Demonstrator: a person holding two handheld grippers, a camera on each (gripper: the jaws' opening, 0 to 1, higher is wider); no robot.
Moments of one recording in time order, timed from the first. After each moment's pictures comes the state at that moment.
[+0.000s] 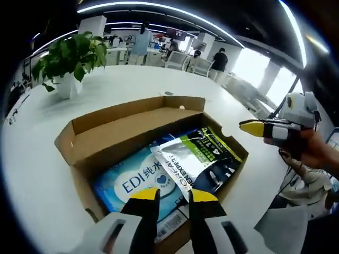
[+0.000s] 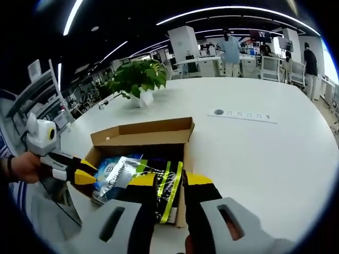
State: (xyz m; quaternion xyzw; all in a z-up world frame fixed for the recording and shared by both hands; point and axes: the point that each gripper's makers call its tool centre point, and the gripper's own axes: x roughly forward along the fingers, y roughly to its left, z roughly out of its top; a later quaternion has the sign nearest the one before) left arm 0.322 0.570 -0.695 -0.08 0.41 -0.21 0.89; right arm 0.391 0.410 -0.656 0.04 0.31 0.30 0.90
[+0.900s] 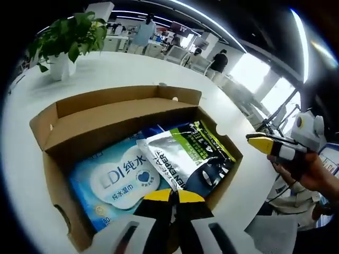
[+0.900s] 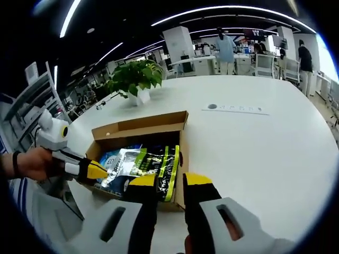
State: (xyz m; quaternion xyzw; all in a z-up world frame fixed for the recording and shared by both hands) left arm 0.320 0.545 -0.705 -0.13 0.43 -0.23 0.86; right arm 0.365 0.391 -0.663 0.05 0.31 0.28 0.91
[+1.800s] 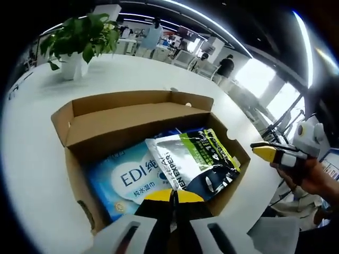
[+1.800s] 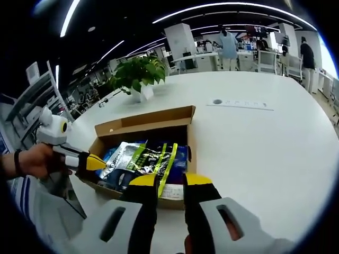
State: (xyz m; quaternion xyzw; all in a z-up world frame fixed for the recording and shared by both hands) left arm 0.318 0.576 -0.704 -0.14 0.42 -0.20 0.88; right arm 0.358 0.408 -0.671 0.05 0.32 0.29 0.90
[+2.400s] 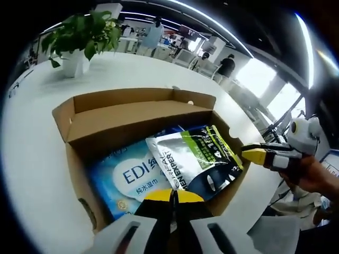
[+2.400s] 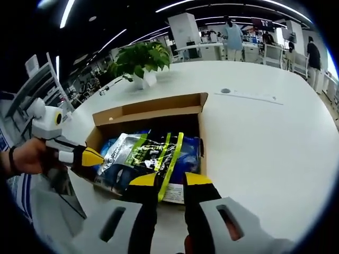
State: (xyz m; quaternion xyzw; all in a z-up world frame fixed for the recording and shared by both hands) left arm 0.317 0.579 -0.710 -0.14 0.42 -0.20 0.87; right arm 0.365 0.435 -0.699 0.03 0.37 0.30 0.88
